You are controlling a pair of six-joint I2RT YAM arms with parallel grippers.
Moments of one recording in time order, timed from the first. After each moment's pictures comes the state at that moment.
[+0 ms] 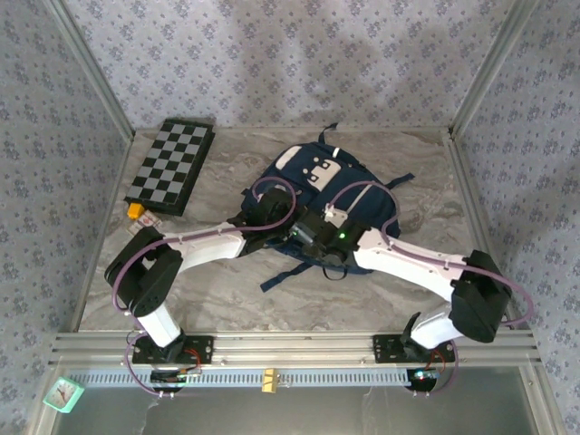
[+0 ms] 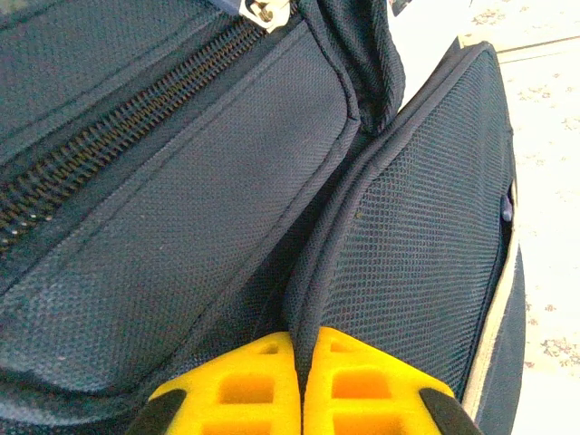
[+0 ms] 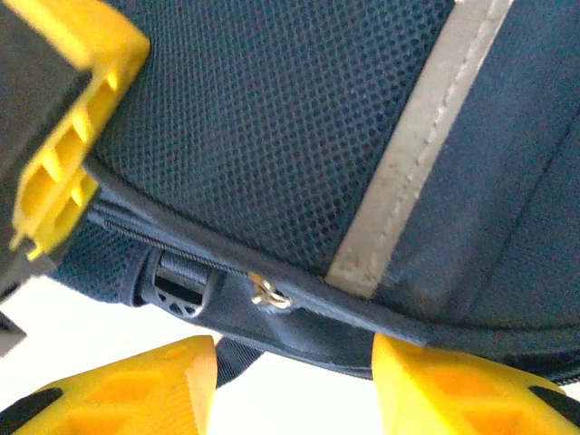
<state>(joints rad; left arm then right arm) -0.82 1.68 0.97 0.15 0.05 -1.32 0.95 1.48 1.11 -0.81 0.37 1.17</state>
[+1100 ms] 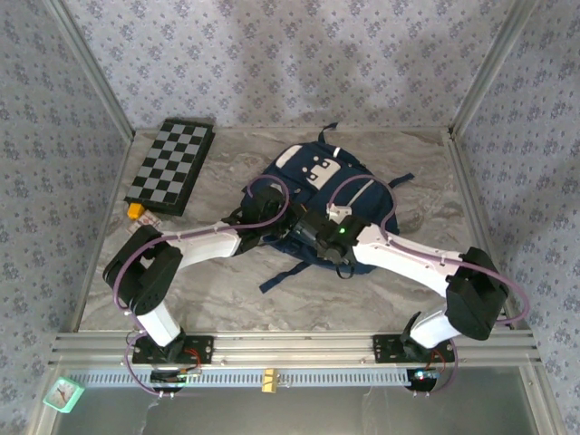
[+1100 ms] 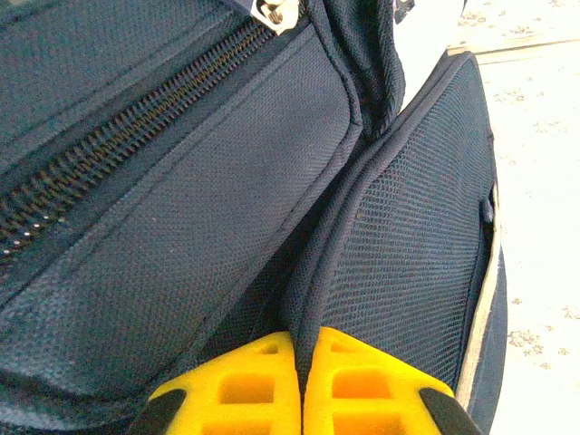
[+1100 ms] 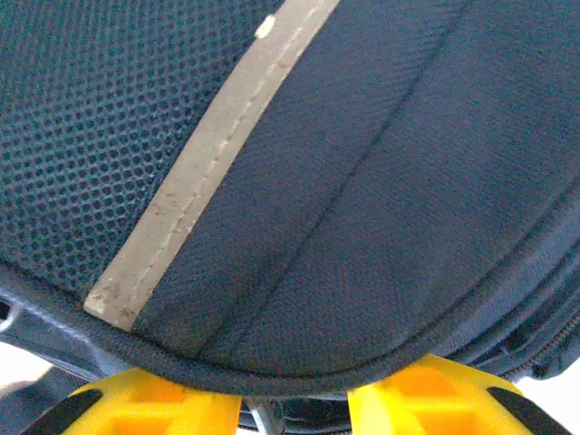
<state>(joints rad) -0.76 1.68 0.93 0.22 0.13 -1.33 0.90 1.47 1.07 -0.91 0.45 0.90</state>
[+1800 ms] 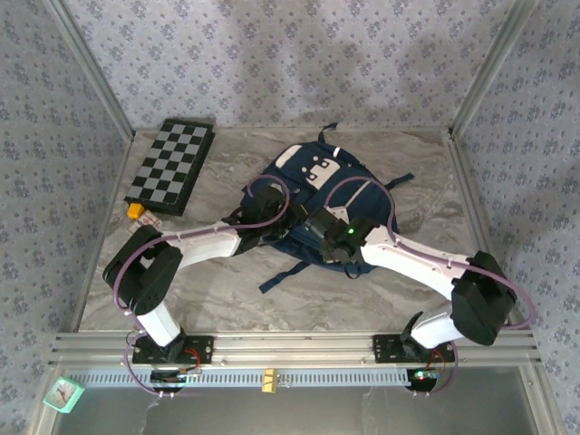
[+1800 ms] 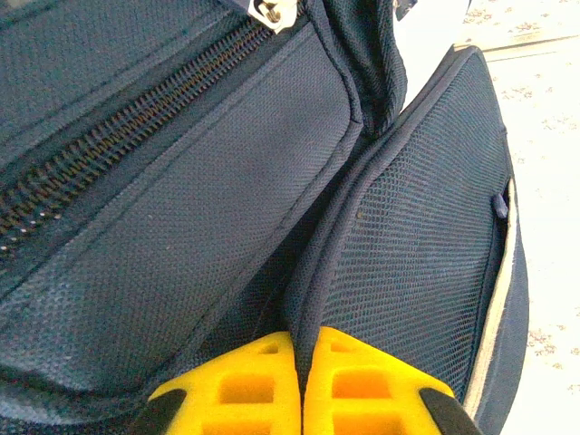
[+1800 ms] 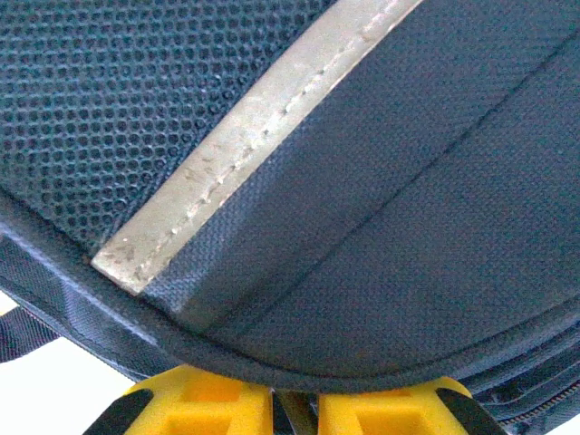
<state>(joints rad) -0.76 1.68 0.94 0.20 0.13 -1.31 0.86 1.42 1.02 -0.84 0.37 0.63</state>
